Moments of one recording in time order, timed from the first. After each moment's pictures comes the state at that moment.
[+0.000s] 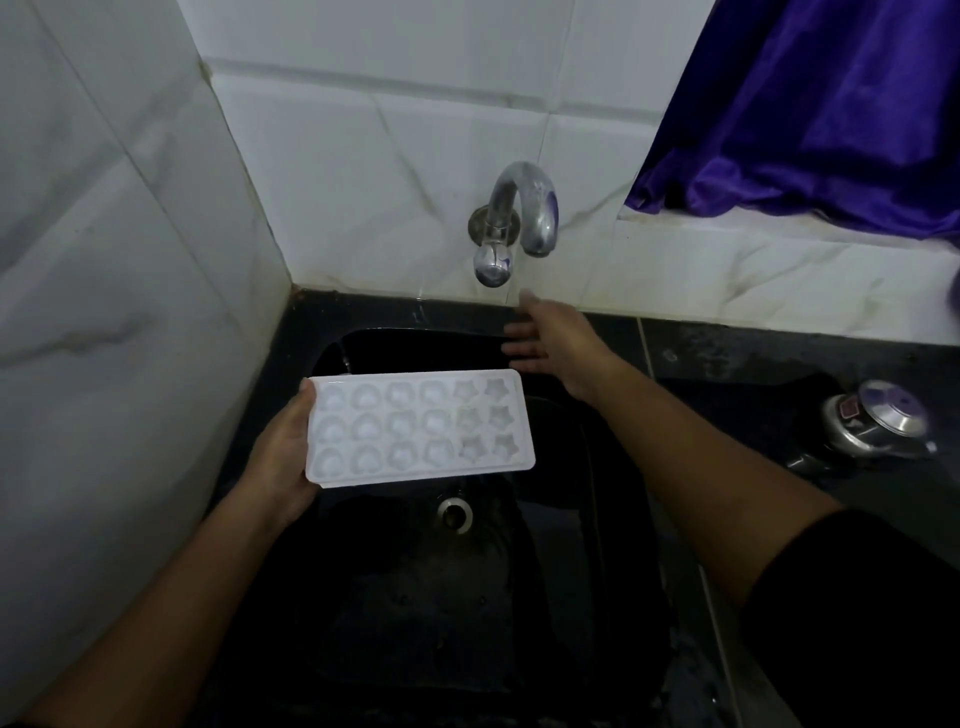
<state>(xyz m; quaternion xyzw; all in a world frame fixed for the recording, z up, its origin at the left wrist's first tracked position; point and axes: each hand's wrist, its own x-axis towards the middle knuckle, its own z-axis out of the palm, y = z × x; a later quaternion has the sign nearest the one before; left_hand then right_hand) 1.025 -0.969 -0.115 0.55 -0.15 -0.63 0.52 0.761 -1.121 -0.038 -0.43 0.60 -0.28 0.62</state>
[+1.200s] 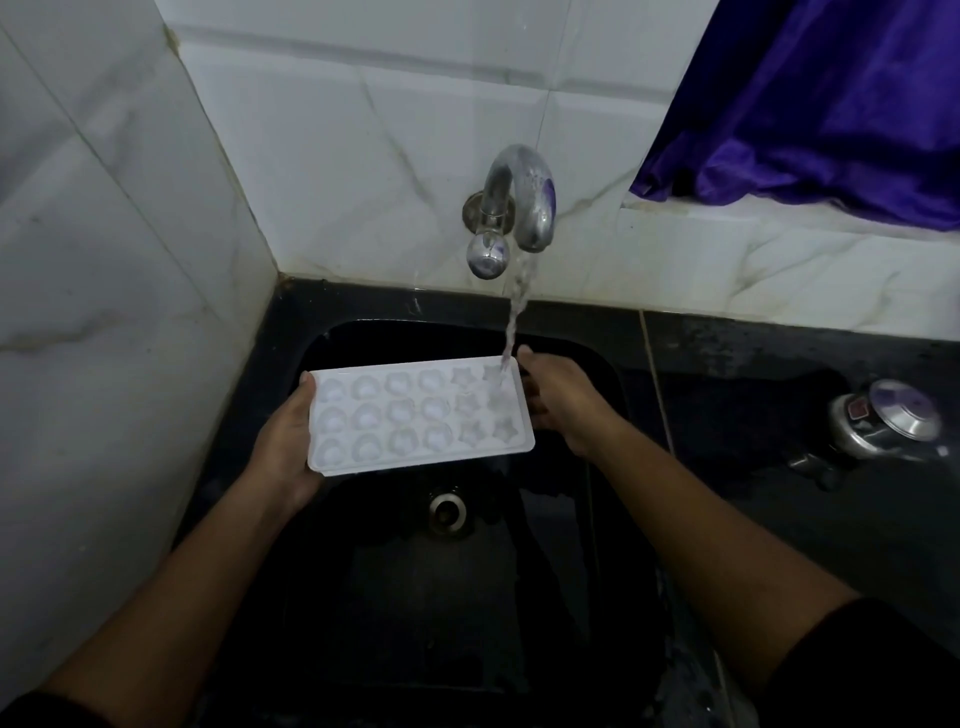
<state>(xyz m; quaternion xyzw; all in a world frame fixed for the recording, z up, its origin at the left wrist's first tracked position) 1.007 -0.990 -0.117 0.56 -0.11 -0.62 0.54 0.743 -1.082 -0.071 -0.42 0.63 -0.24 0.61</state>
